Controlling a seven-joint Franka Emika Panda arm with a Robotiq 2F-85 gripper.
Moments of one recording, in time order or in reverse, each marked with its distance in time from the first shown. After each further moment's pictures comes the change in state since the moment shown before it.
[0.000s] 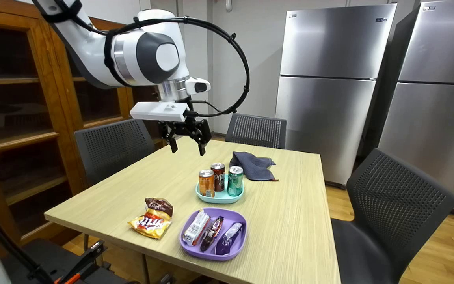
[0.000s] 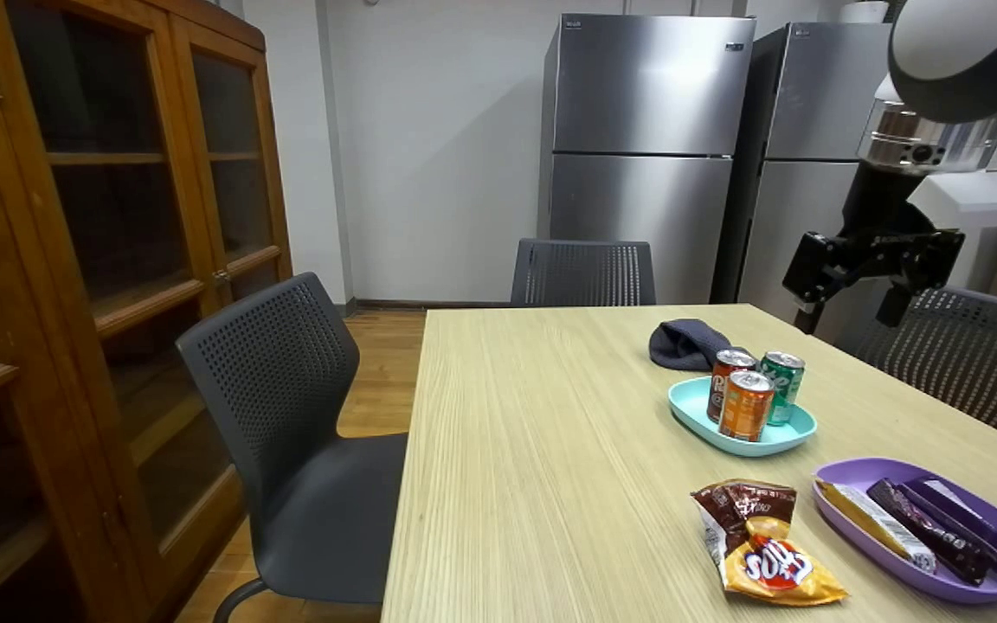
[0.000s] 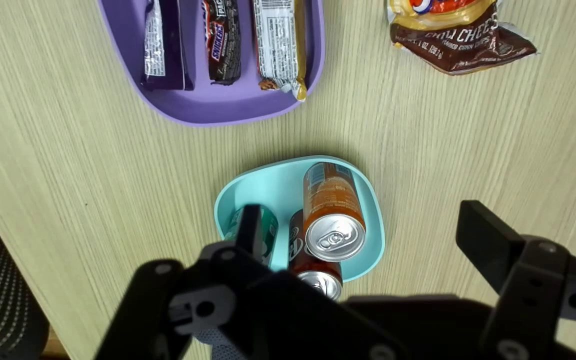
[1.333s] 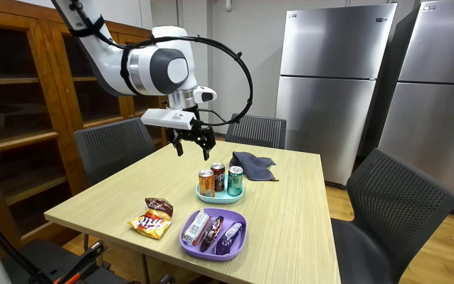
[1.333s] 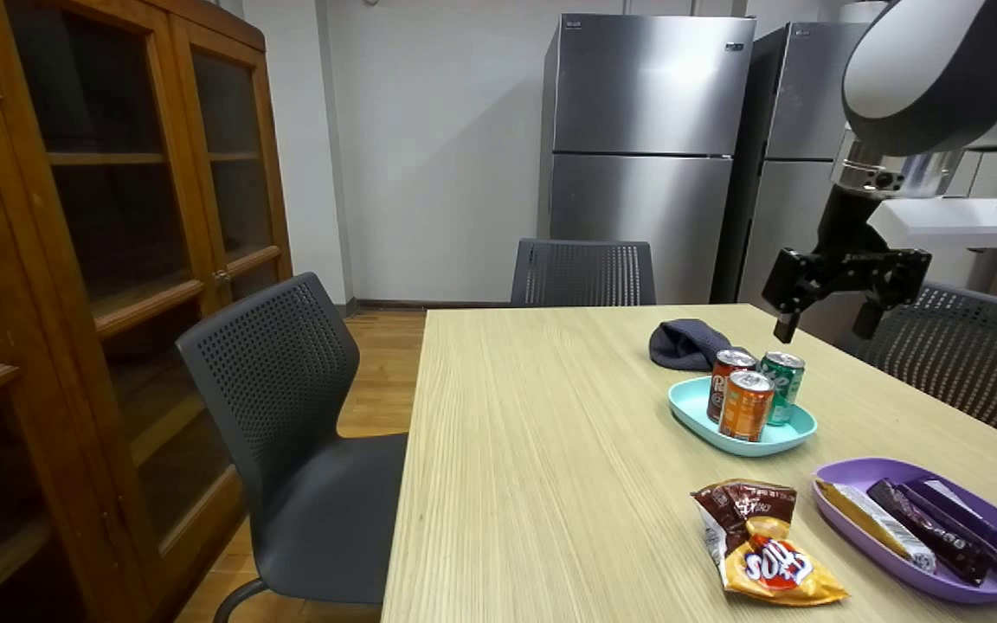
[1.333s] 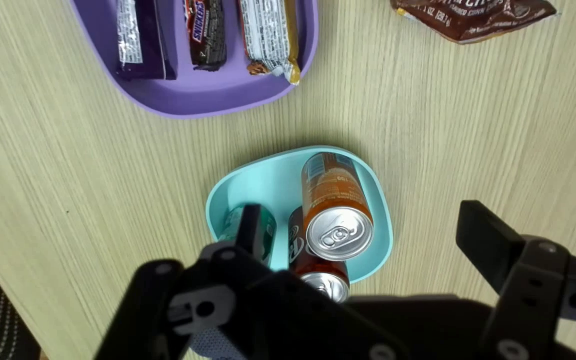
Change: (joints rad) arm 0.000 0.128 -0.001 0.077 0.041 0.040 0.000
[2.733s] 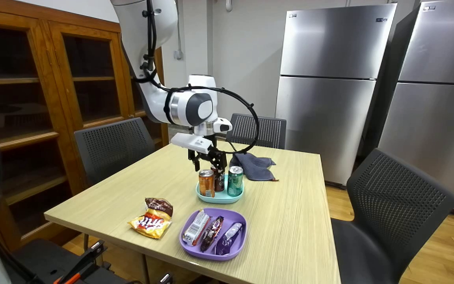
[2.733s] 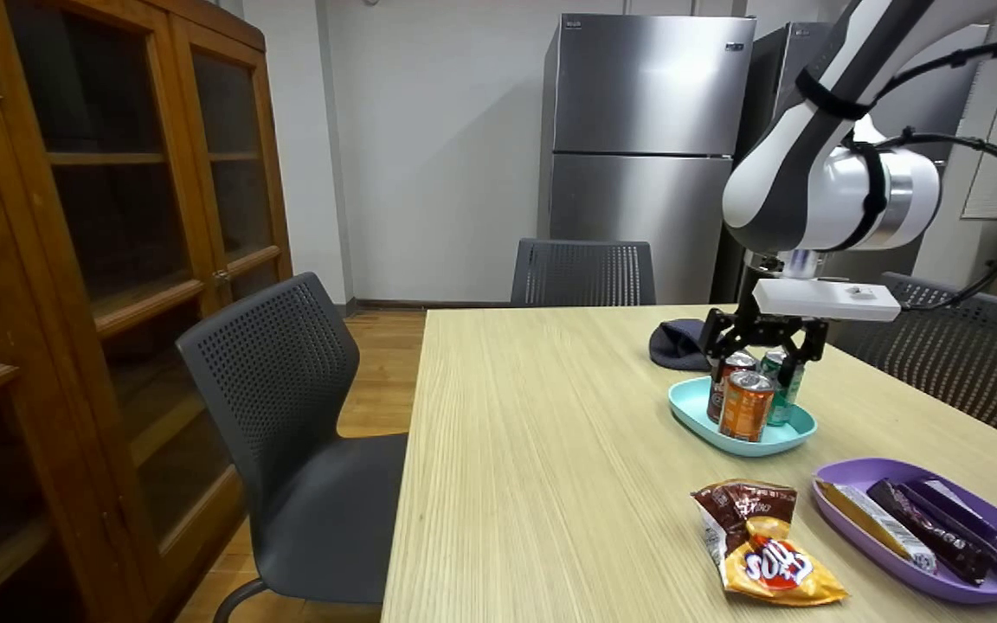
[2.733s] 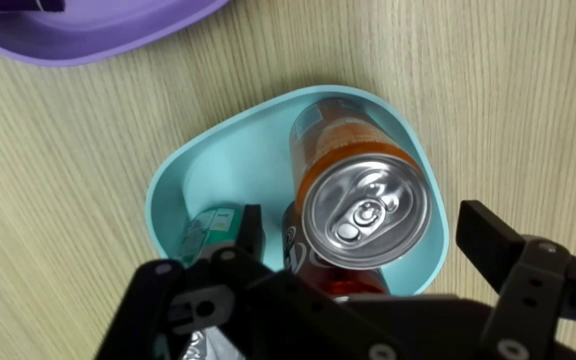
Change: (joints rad) arm 0.000 0.509 0.009 0.421 0.120 -0.003 0.045
